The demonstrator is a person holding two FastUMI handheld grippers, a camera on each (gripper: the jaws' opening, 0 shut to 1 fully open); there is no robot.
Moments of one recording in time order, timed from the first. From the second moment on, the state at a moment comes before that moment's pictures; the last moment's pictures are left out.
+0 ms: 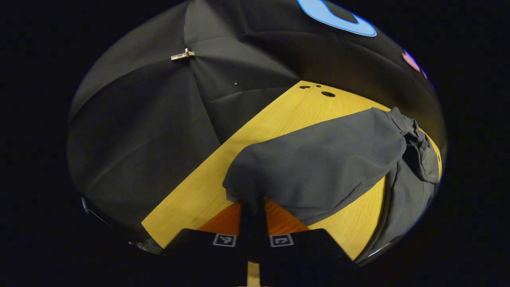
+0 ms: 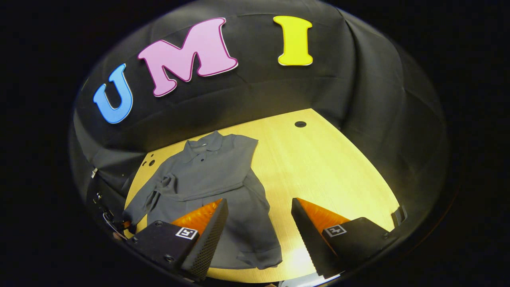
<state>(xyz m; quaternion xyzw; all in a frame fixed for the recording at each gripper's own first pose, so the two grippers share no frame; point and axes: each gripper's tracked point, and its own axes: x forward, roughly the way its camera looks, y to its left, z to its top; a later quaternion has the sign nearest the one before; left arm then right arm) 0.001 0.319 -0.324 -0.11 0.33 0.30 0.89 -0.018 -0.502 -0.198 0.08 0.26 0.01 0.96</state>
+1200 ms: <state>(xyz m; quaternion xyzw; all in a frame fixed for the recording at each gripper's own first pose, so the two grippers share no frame) 0.186 0.126 -0.071 -0.16 0.15 0.16 0.96 0.024 -0.530 -0.245 0.05 0.25 0.12 0.96</state>
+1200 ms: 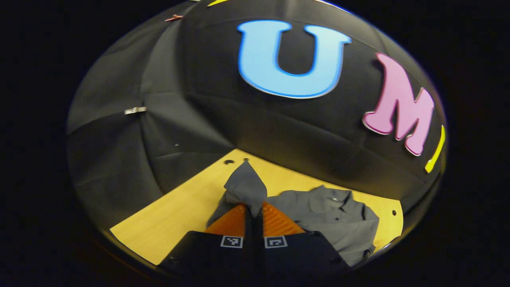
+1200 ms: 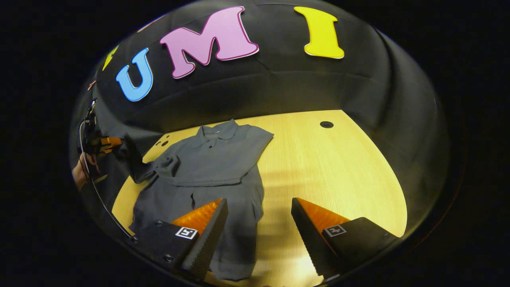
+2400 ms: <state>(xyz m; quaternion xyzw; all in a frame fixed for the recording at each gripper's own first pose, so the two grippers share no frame) 0.281 -0.210 -0.141 -0.24 0.27 -0.11 0.93 -0.017 -0.546 -0.291 0.07 0.33 0.12 0.93</state>
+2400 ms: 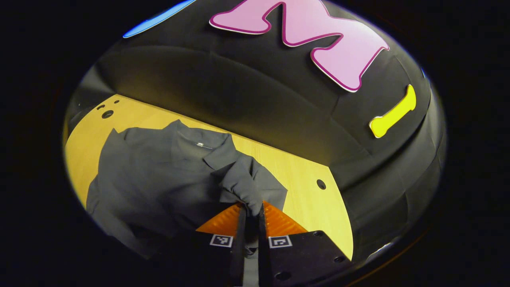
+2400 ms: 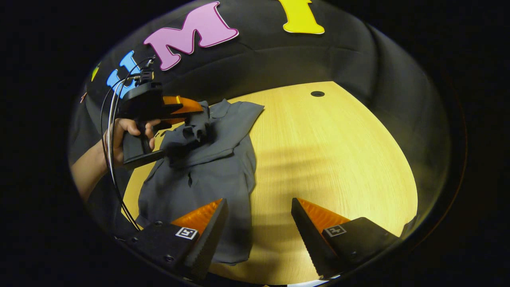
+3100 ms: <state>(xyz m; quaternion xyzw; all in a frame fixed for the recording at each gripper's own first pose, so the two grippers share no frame) 0.125 -0.050 -0.200 -0.16 0.29 0.00 0.94 -0.020 -0.514 -0.305 0.07 0.36 0.14 0.92</state>
